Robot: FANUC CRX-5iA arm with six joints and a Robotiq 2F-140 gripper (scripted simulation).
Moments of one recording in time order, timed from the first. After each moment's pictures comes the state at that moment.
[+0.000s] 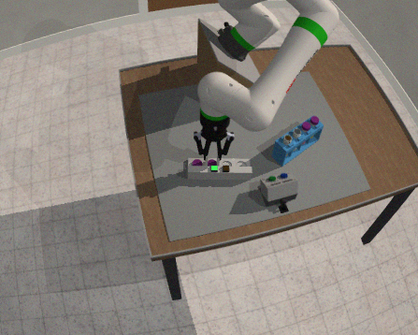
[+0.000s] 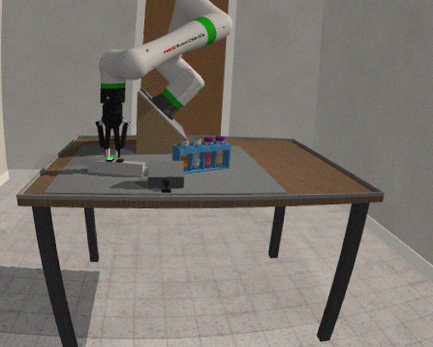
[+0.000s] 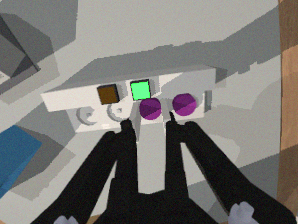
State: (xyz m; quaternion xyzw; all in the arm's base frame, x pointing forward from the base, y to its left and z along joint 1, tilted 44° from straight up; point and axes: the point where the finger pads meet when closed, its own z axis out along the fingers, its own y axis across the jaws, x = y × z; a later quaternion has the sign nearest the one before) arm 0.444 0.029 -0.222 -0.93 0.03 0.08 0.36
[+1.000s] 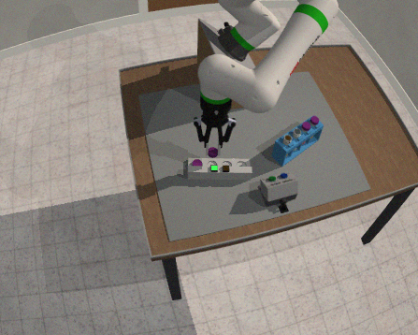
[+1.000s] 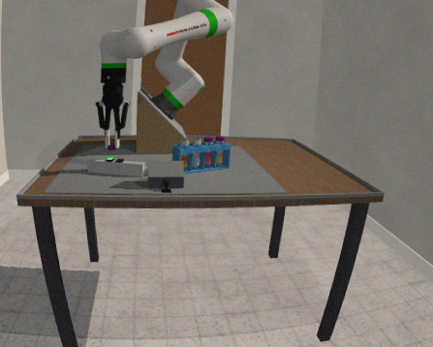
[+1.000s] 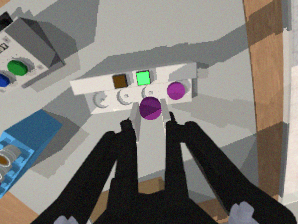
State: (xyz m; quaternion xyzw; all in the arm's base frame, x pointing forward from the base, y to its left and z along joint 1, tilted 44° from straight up) arm 0.452 -0.020 -0.170 -0.93 0.03 0.08 0.36
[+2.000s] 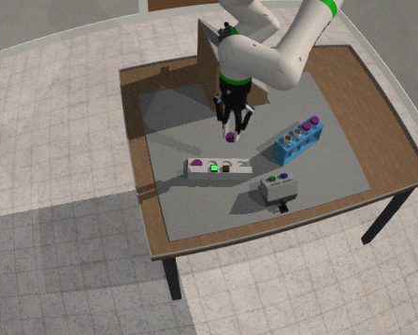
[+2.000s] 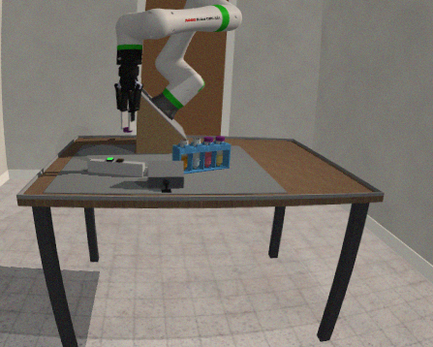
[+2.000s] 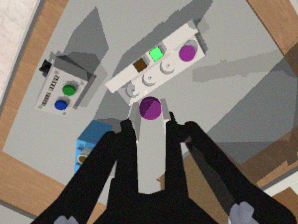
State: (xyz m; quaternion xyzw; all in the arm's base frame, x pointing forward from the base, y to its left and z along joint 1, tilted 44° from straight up) arm 0.452 -0.024 -0.081 -0.89 0.25 0.16 0.34
